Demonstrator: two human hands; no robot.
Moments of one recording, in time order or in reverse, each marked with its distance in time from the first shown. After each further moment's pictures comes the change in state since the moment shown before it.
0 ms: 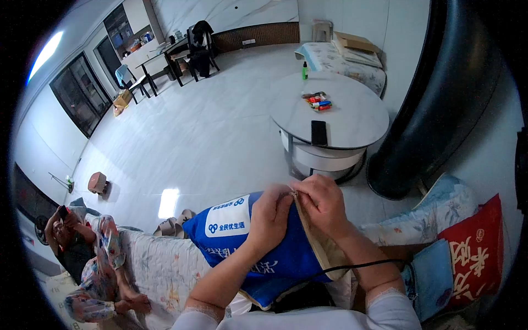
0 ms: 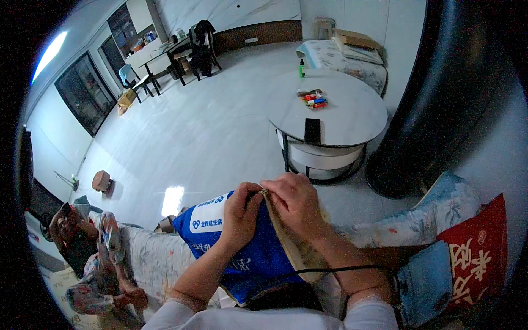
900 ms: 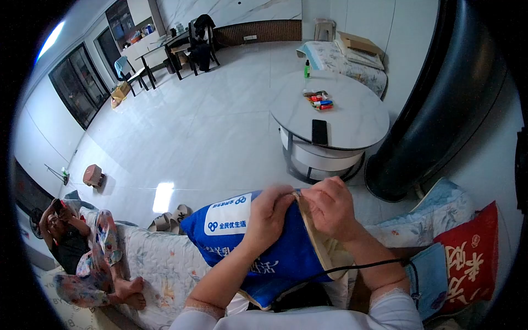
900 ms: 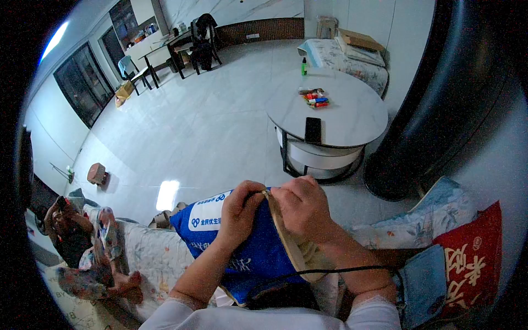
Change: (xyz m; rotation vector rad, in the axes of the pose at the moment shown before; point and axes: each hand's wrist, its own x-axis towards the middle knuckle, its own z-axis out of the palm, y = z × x) left_hand 0.002 -0.009 -0.007 -0.153 -0.001 -0.084; right_hand 0.000 -0.007 -0.011 -0.264 -0.064 -0.265
